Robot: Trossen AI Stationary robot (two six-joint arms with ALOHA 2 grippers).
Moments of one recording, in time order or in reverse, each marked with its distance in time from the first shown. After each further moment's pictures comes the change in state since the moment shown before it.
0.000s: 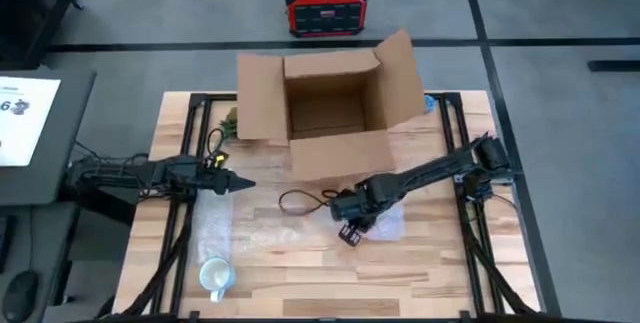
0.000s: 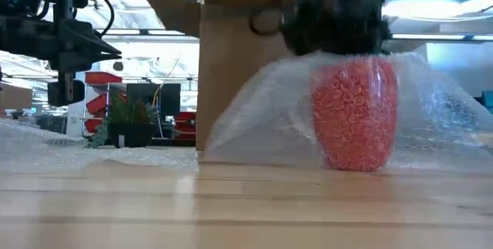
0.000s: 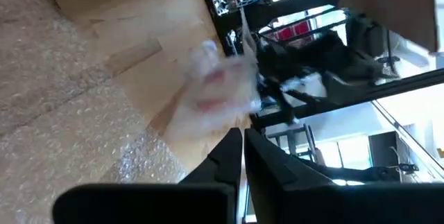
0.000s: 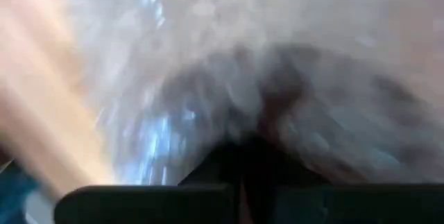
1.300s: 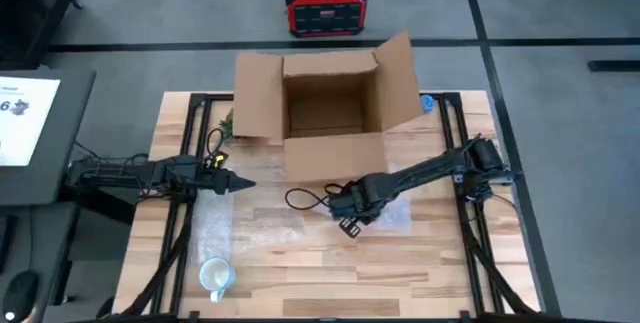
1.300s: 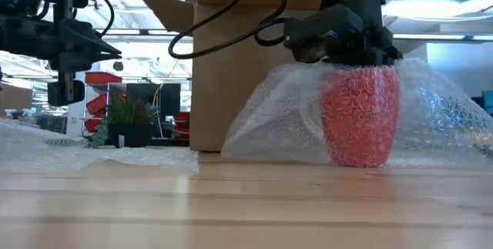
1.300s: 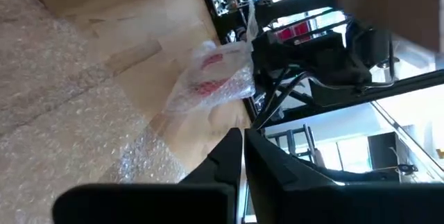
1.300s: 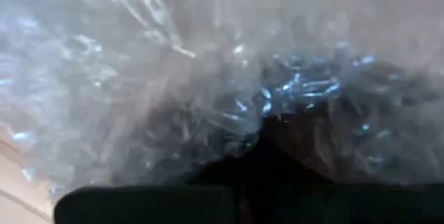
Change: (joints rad) left arm 0.000 0.000 0.000 0.000 0.000 -0.004; right arm -0.027 0.040 0.040 -0.186 0.126 0.132
